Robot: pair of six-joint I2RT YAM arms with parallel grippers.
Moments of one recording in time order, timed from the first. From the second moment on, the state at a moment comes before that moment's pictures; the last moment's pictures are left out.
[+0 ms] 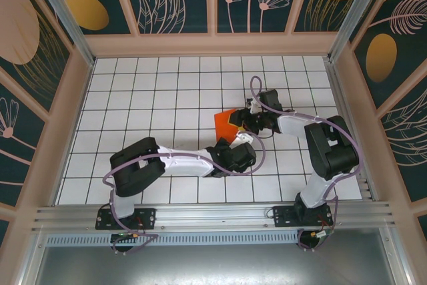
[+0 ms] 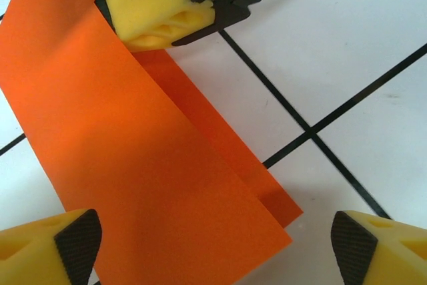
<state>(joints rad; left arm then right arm) -1.20 1.92 1.13 -0.19 -0.51 -0.40 0.36 1.72 0.88 -0.04 -0.73 0.76</state>
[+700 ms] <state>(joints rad) -1.20 1.90 1.13 -0.19 -0.53 -0.36 0.36 1.73 0.89 -0.07 -0.71 0.75</state>
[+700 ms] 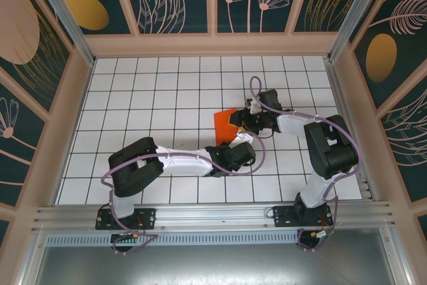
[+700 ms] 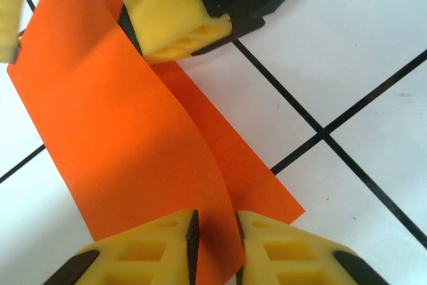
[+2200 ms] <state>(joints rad) -0.88 1.71 0.79 0.29 0.19 -0.68 0.46 1.44 0.53 -0.01 -0.45 0.78</state>
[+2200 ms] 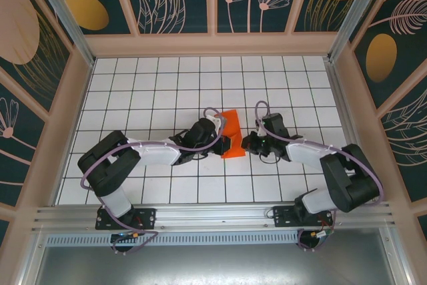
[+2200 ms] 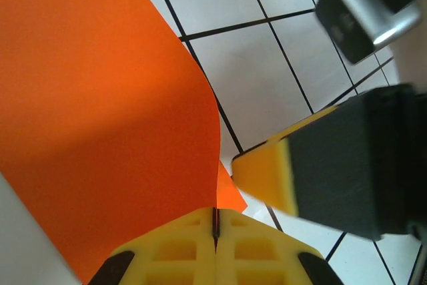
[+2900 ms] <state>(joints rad) -0.86 1.71 0.81 0.16 0.11 -0.61 0.48 1.54 0.60 -0.11 -0.42 0.75</state>
